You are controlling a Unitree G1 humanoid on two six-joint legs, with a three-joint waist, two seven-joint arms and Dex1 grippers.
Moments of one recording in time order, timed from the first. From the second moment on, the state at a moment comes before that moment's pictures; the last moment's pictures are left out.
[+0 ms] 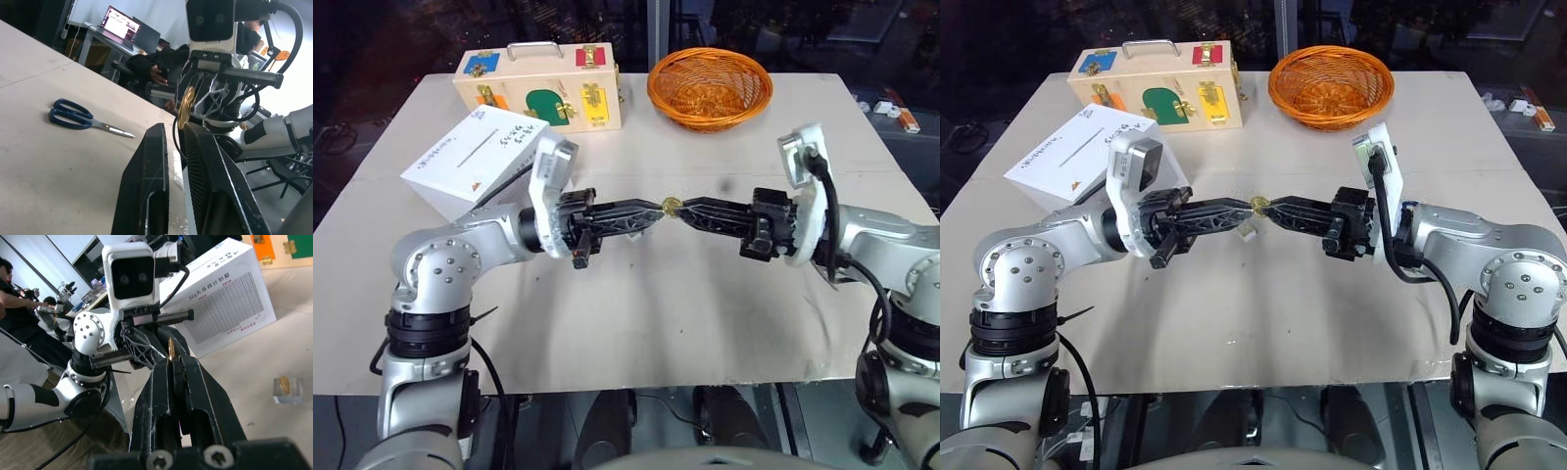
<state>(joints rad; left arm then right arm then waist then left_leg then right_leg) -0.56 0.65 0.14 -0.25 -1.14 1.04 -0.91 -0.64 -0.47 -0.19 -0.54 1.39 1.27 0.25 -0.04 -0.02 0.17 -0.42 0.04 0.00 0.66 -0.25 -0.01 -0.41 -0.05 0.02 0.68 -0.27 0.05</state>
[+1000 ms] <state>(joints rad) -0.56 0.65 0.14 -0.25 -1.15 1.04 -0.96 -0.62 -0.58 -0.05 -0.54 1.48 1.11 0.21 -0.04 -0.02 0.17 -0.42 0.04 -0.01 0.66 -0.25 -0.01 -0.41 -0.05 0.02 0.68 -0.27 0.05</state>
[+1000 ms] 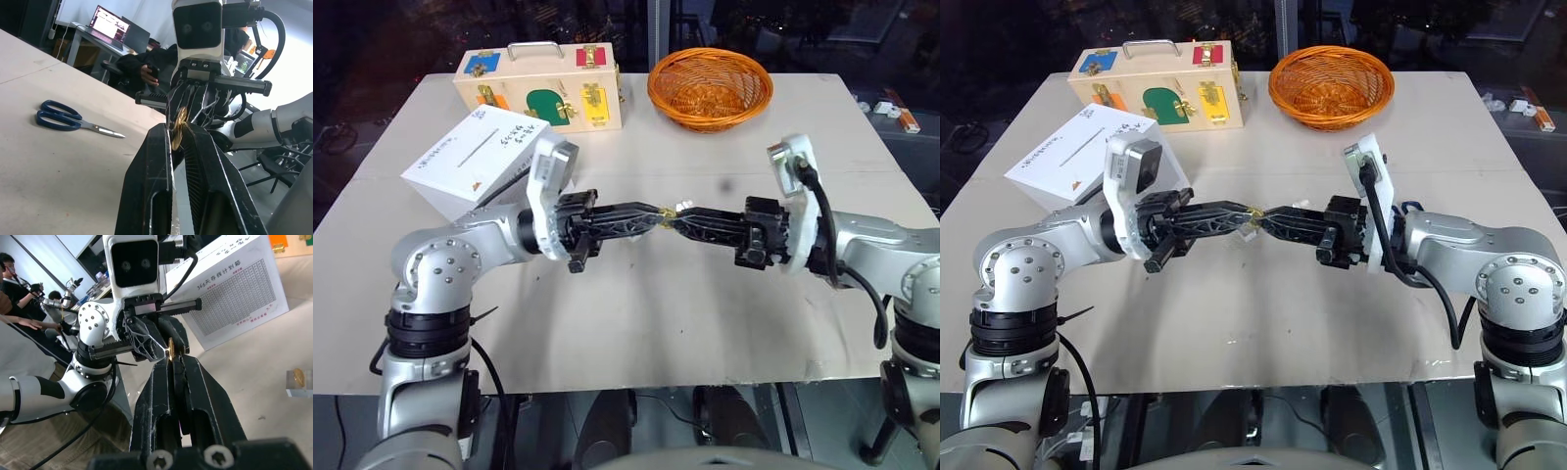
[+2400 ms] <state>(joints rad) -0.92 1.17 0.13 0.44 -0.61 0.86 -0.93 -0.64 -0.65 0.01 -0.57 0.87 0.66 0.66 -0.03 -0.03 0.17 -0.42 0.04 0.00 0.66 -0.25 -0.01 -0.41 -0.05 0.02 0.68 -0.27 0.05</state>
